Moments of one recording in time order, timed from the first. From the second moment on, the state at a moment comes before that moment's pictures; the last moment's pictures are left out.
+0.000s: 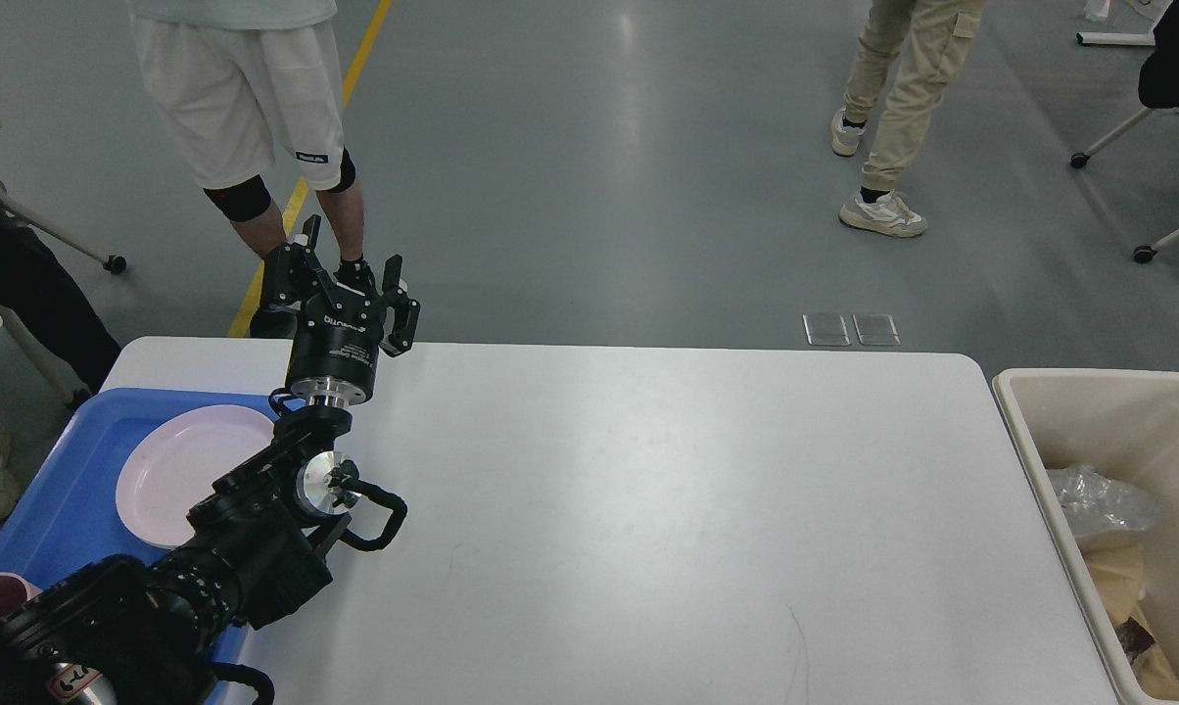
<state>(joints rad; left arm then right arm) -0.80 -0.05 -0.70 -0.22 -0.03 -0.49 -0.77 0.87 -0.67 -1.01 0.24 -0.18 0.00 0.17</state>
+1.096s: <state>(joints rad) -0.80 -0.05 -0.70 -0.22 -0.03 -0.49 -0.77 1.26 -0.31 -0.68 0.25 -0.19 0.02 0.17</state>
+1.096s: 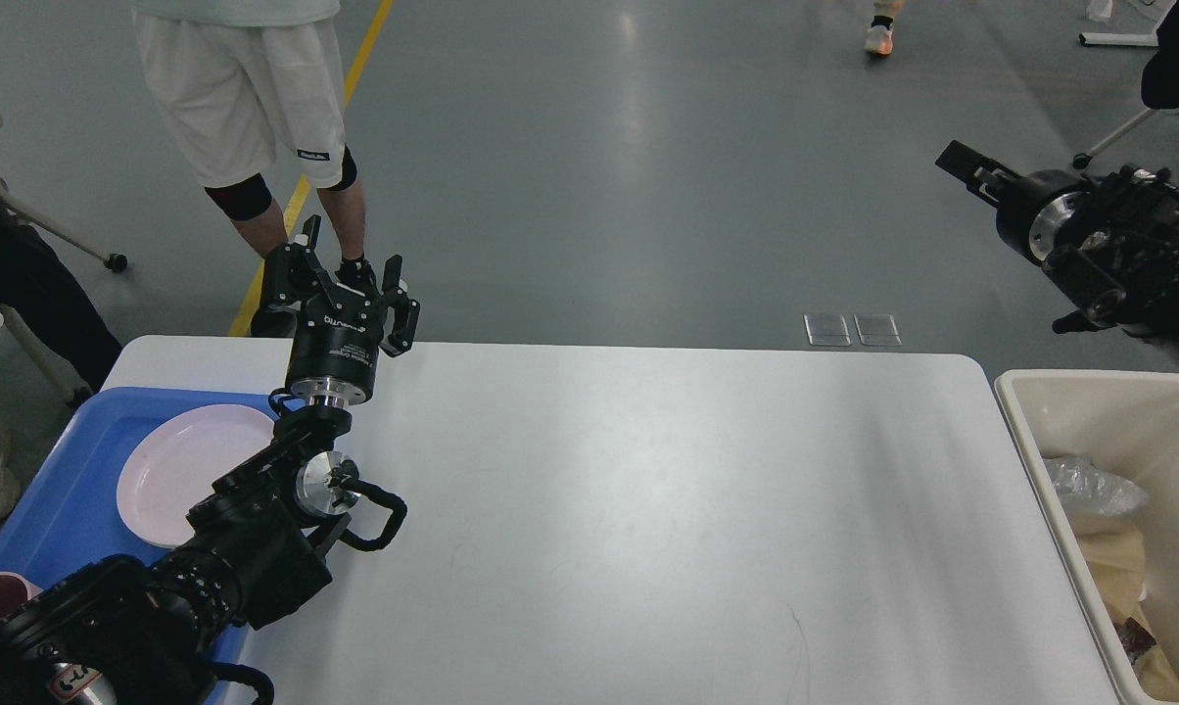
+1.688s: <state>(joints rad) -0.80 -0.05 -0.70 -0.22 -0.03 -0.49 -0.77 1.11 -0.17 0.27 0.25 -0.18 0.02 0.17</state>
